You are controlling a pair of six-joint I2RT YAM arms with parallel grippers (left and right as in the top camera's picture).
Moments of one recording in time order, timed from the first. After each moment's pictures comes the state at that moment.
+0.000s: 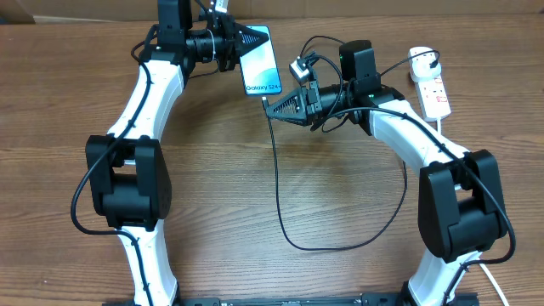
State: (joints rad) left arm -0.10 2.18 1.83 -0.24 1.07 -0.97; right arm 0.29 1.95 1.35 -0.09 -1.40 0.70
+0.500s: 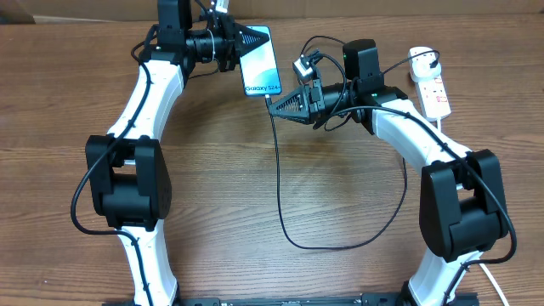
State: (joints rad) left arm -0.10 2.18 1.83 -0.24 1.09 -0.97; right arm 0.27 1.95 1.35 -0.09 -1.40 0.70
